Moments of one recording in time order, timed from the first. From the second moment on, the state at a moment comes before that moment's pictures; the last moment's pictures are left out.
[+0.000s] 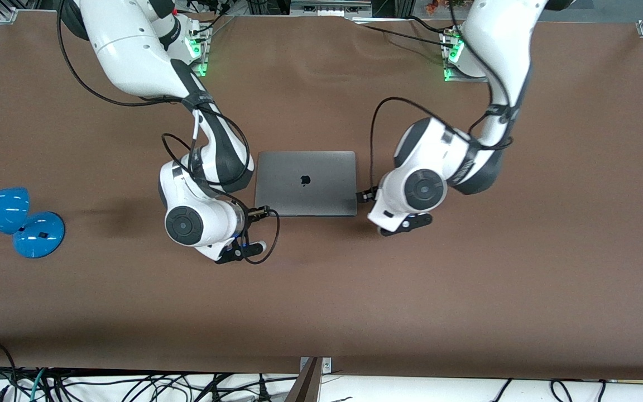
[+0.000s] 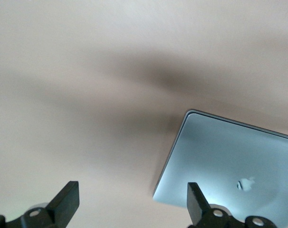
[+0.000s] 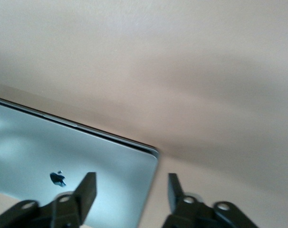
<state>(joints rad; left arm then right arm) -0.46 0.62 0.01 -1.37 -0.24 1.71 -0.69 0.41 0.84 0.02 -1.12 0.19 1.75 0.10</state>
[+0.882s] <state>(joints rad) -0.09 0.23 0.01 -1.37 -0.02 1.39 -0.23 0.29 0.46 -0.08 -1.15 0.06 1.51 0.10</state>
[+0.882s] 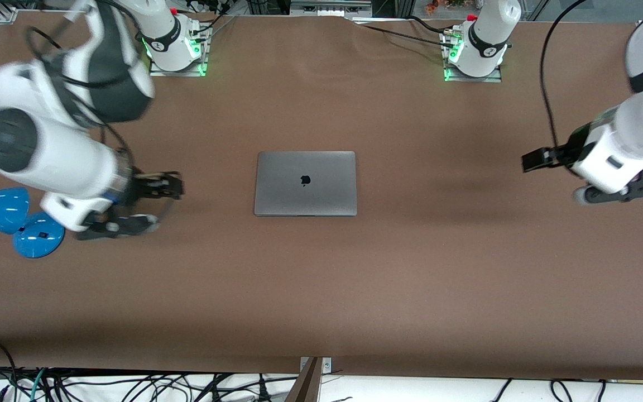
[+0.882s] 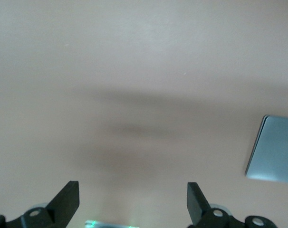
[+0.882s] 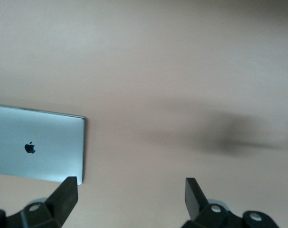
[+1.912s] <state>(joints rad) -0.01 -0.01 -0.07 -1.41 -0.02 1.28 -0.07 -0.05 0.21 0.04 -1.36 0.06 1.37 0.09</state>
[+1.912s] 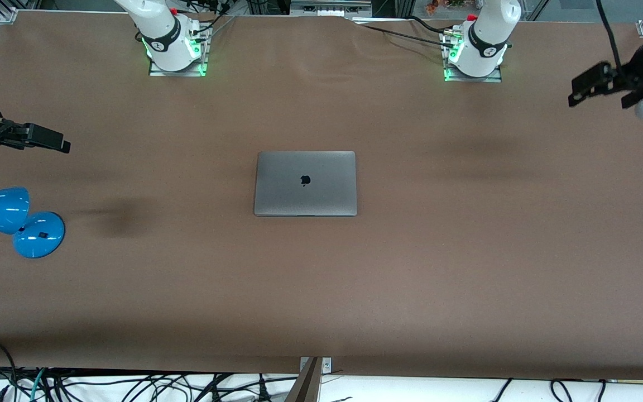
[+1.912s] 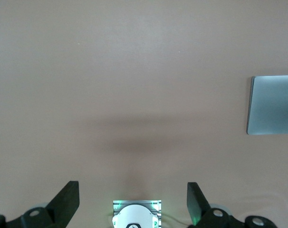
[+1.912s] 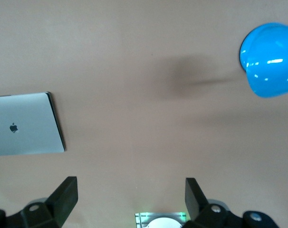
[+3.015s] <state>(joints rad) 0.03 -0.14 -0.10 -1.75 -0.02 1.51 -0.09 -0.06 0.17 0.12 -1.48 -0.02 1.42 0.09</state>
